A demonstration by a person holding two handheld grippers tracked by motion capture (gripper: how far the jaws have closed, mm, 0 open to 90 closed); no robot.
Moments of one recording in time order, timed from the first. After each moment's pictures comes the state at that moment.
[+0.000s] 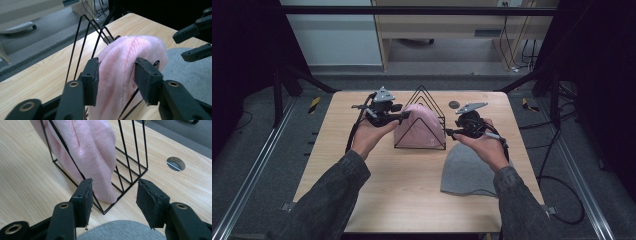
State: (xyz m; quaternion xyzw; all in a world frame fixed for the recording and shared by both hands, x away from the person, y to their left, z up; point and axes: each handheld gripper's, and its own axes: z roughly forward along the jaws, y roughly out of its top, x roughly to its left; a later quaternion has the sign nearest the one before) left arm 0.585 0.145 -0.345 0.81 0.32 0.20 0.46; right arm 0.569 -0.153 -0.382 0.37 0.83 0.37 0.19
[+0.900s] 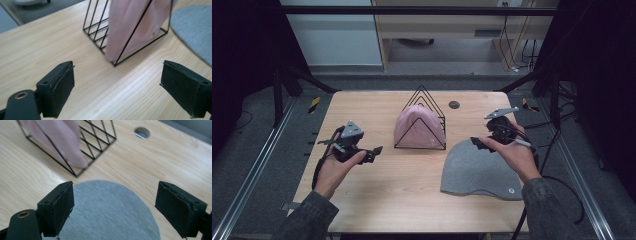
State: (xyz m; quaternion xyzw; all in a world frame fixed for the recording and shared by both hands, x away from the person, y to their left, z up) left arm 0.508 0.236 -0.399 0.81 0.38 0.21 0.39; right arm 0.543 -0.230 -0.377 0.43 0.82 0.32 0.20
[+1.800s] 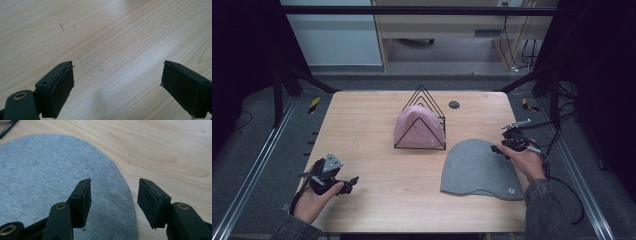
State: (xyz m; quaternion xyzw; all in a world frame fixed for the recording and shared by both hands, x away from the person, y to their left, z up) left arm 0.451 0.287 -0.458 0.83 0.40 0.23 0.30; right arm 0.574 -0.302 -0.467 0.52 0.80 0.27 0.15
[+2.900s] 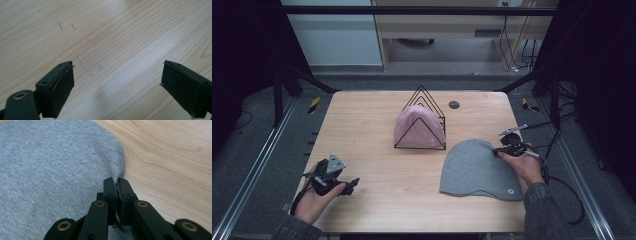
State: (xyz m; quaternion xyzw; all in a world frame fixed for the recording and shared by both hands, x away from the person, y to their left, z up) left arm 0.451 0.283 -0.461 0.84 0.39 0.23 0.29; right arm 0.565 -0.298 -0.481 0.49 0.82 0.26 0.13
